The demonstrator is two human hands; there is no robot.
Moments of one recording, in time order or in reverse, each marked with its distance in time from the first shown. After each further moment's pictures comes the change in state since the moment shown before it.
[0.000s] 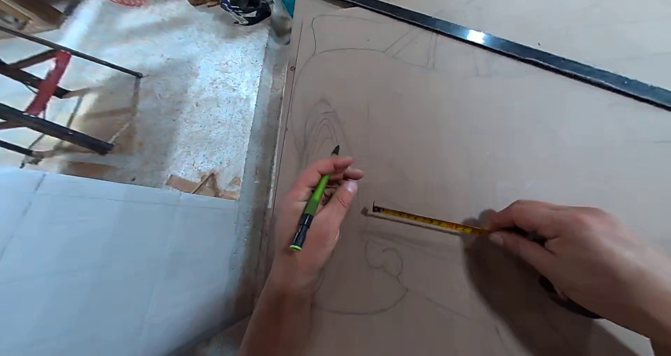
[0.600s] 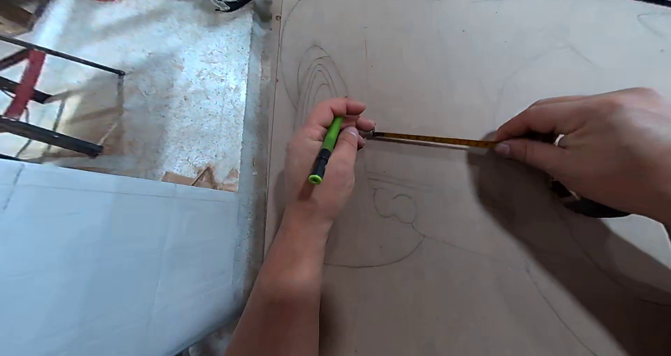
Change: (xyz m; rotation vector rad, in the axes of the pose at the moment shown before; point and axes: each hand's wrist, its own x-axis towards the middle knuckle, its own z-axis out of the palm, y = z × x) left_hand -0.001 -0.018 0.007 0.096 -0.036 0.084; right_hand 0.021 -0.006 0.001 -0.140 0.087 -0.066
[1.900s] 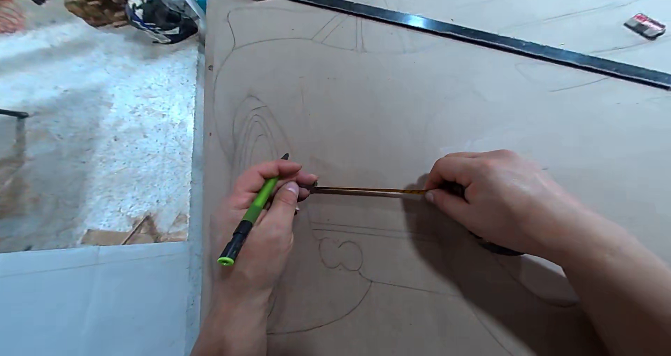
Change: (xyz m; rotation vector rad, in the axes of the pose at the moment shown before) left_hand -0.002 0.005 0.008 0.021 0.023 -0.049; right_hand -0.009 -0.015 -0.004 -0.017 -0.078 0.087
